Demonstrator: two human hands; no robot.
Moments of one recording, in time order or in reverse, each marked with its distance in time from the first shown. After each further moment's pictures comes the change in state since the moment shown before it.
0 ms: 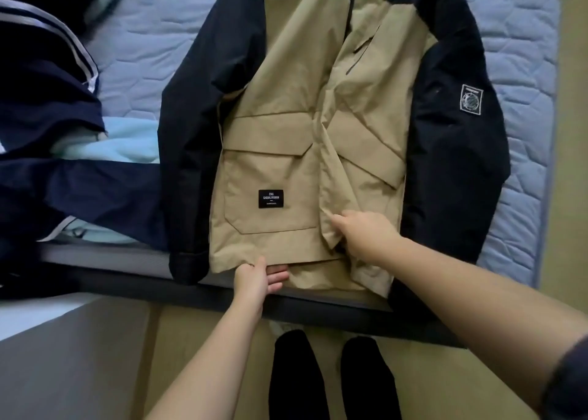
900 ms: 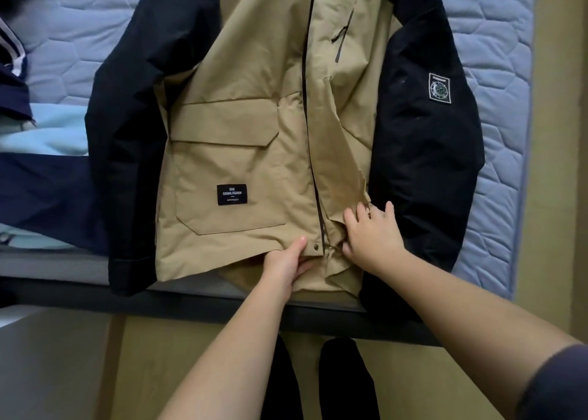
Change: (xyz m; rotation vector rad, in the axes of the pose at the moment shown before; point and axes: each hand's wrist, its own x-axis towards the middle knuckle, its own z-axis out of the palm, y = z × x) left_hand 0.005 -0.016 0.110 -0.144 -0.180 -0.125; right_hand -0.023 0.056 0.048 -0.296 -0.050 0.293
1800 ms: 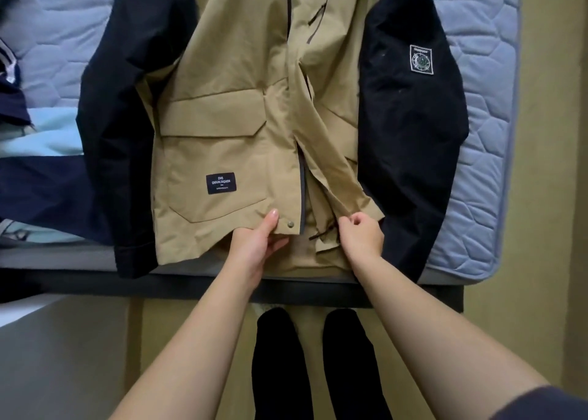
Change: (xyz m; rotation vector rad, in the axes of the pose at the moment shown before) left_hand -0.059 0.031 -0.018 0.074 -0.025 0.219; right_hand -0.036 -0.027 0.005 1.449 0.043 0.784
